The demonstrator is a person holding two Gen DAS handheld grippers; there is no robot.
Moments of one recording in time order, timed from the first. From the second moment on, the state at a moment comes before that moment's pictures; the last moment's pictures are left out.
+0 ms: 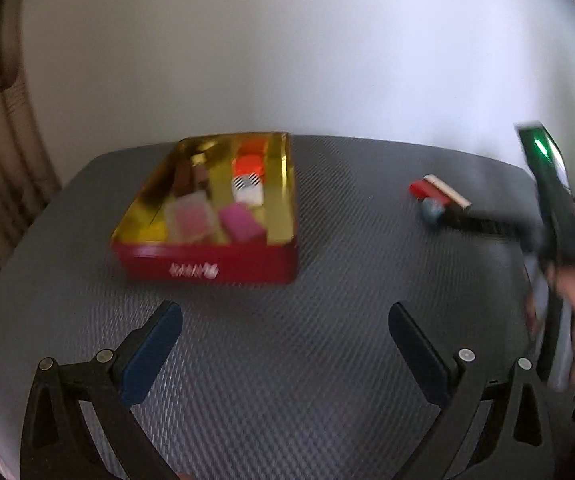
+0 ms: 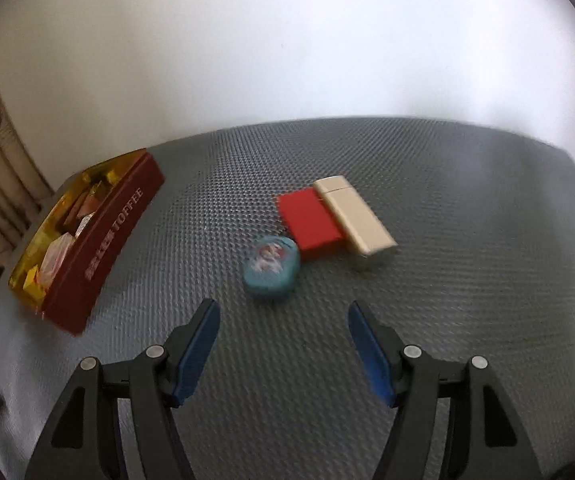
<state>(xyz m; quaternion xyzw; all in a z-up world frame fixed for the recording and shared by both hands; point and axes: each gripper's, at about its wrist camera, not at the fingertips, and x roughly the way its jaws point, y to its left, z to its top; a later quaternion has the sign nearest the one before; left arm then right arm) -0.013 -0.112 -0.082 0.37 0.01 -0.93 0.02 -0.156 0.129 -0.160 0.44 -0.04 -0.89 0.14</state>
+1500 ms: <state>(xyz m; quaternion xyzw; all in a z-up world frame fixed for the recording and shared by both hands) -0.003 -0.131 -0.137 0.37 0.10 -0.92 0.07 -0.134 0.017 0.079 0.27 0.12 -0.95 0.12</state>
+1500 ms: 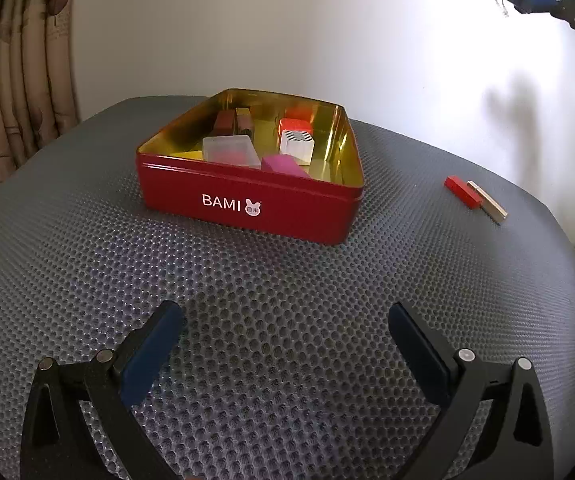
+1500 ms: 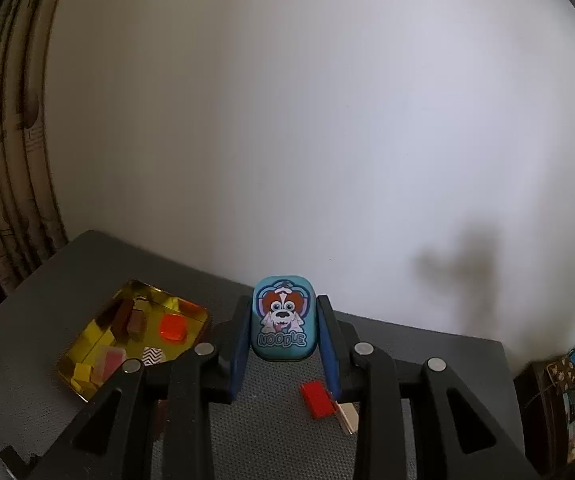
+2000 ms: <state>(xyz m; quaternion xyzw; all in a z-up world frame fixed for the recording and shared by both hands) -0.007 -0.131 -0.143 0.38 0.10 -0.92 0.07 -0.145 -0.023 0.064 0.29 0.13 -0.94 0.16</state>
